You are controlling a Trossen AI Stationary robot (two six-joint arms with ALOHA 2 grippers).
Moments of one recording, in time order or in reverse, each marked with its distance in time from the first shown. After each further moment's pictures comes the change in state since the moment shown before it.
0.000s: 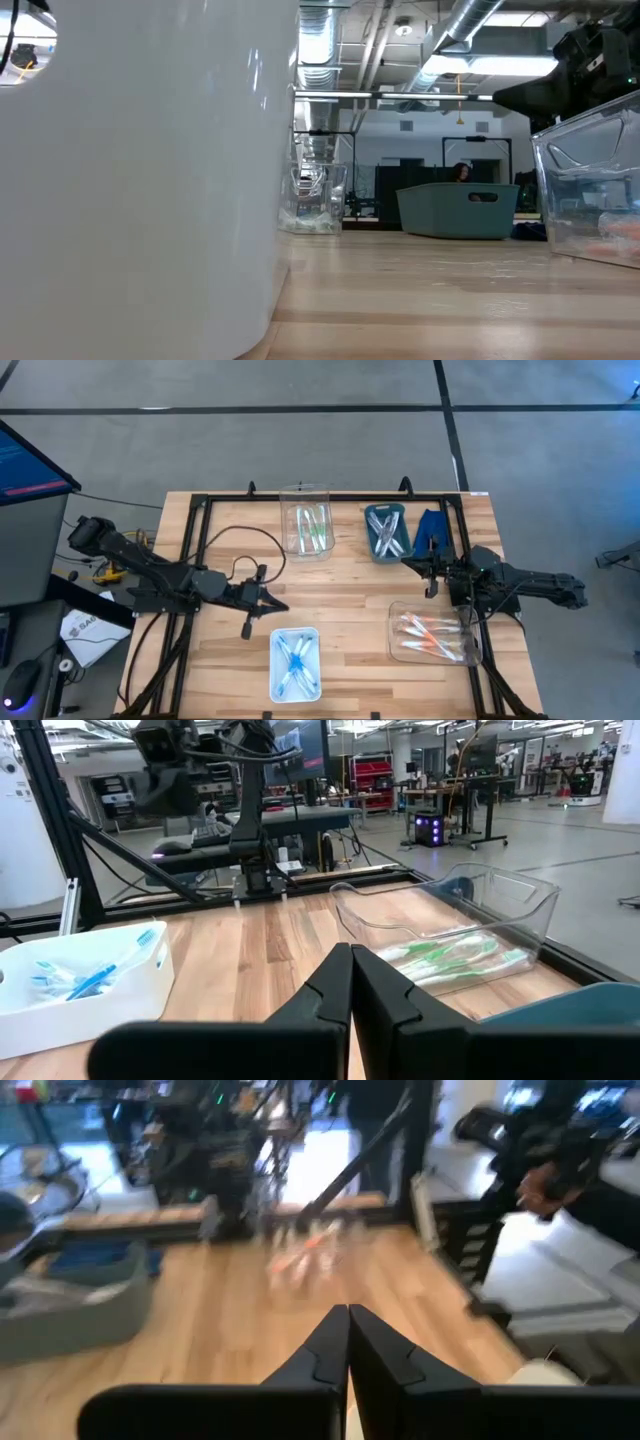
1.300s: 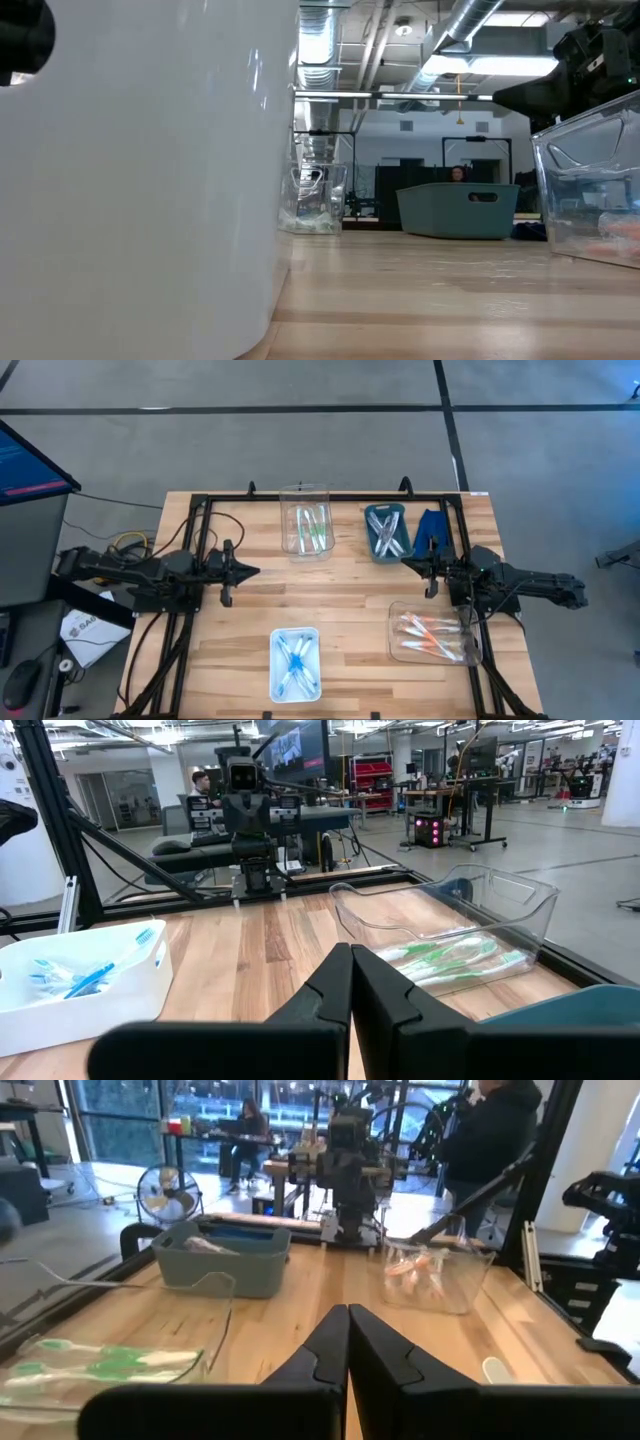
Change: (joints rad) left arm 0.294 -0.675 -0.420 -0.118 0.042 -0.057; right arm 0.000 0.000 -0.001 0.000 0.000 -0.009
